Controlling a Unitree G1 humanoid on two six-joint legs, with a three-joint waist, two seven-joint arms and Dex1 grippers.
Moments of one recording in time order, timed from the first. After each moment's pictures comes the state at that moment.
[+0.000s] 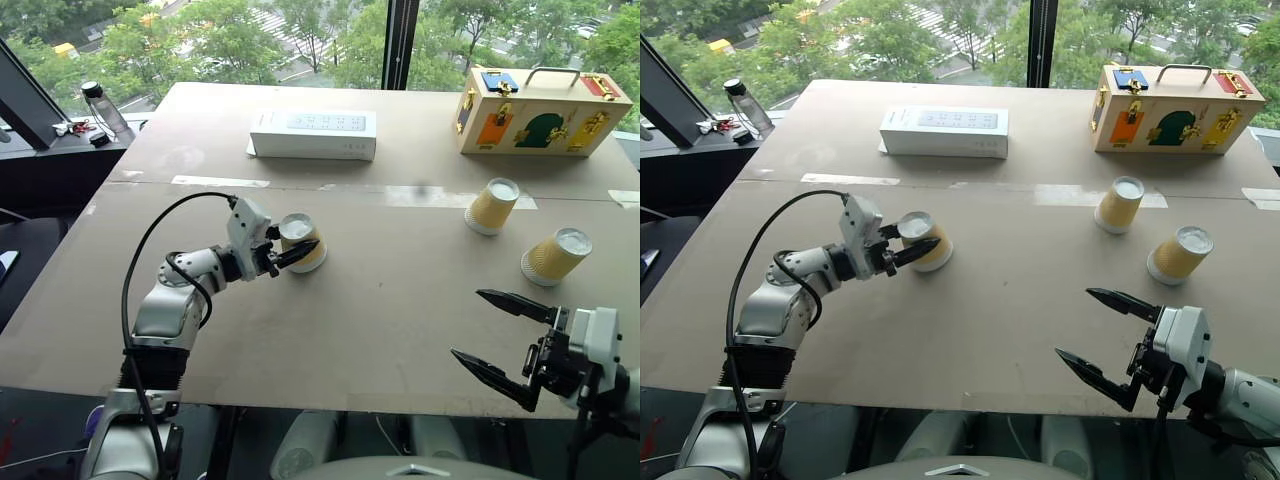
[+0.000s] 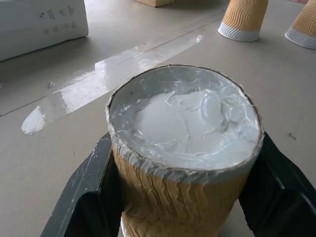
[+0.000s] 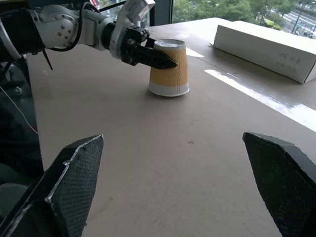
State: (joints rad) left arm -0.39 0.55 0.02 0.09 -0.38 0.30 -0.92; right arm 0.52 -0.61 -0.30 -0.76 0.60 0.17 0.89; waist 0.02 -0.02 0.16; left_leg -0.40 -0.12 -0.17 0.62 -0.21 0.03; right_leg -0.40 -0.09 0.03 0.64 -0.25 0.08
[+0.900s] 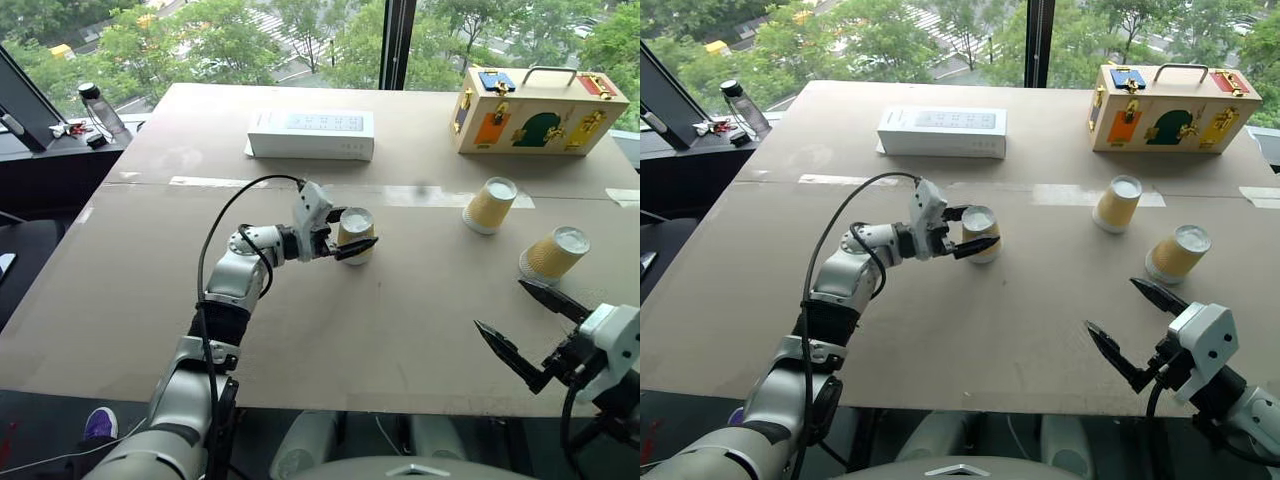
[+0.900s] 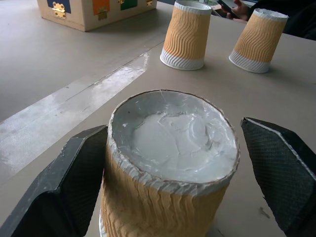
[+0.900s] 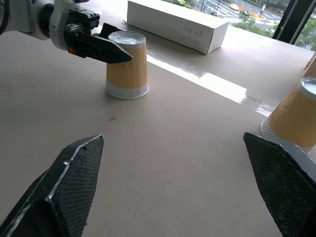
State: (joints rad) left arm -0.60 0.37 -0.10 0.27 -0.32 0.28 -1.00; right arm 0.57 -0.53 -0.37 -0.83 0.51 0.24 0.59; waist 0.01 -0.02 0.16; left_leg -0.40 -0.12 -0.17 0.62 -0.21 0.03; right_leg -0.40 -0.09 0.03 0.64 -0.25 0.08
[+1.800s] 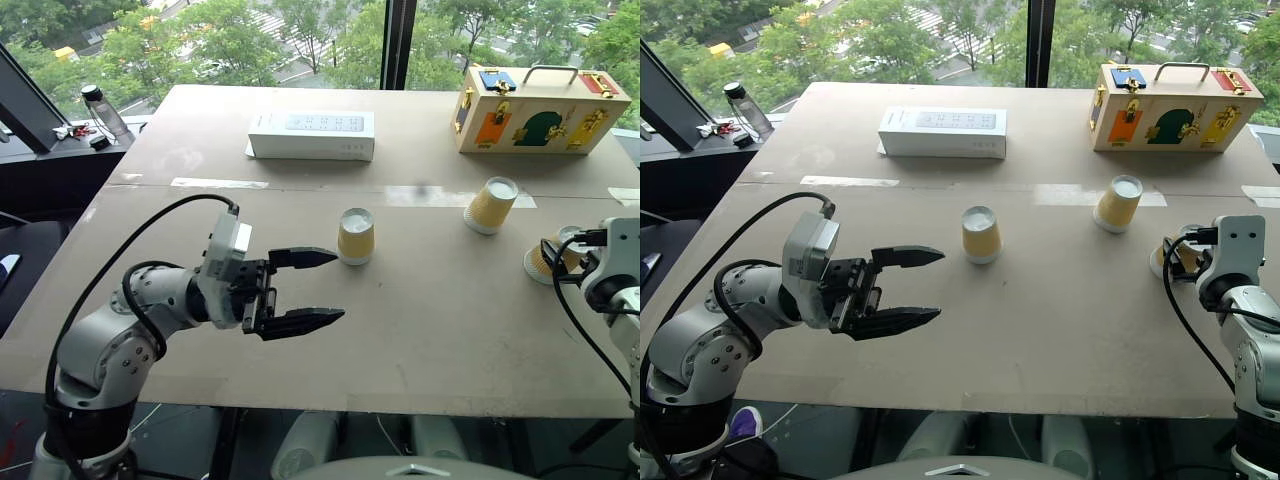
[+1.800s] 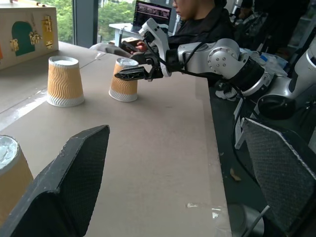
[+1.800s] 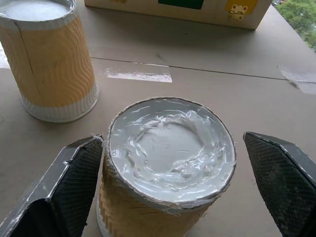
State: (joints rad) left arm -0.15 0.72 0.17 -0.53 -0.89 0.64 -1.12; right arm -0.06 -0.54 -0.41 -0.36 0.34 0.75 0.16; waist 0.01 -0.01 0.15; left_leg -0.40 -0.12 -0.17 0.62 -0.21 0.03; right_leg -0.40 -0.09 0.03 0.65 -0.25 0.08
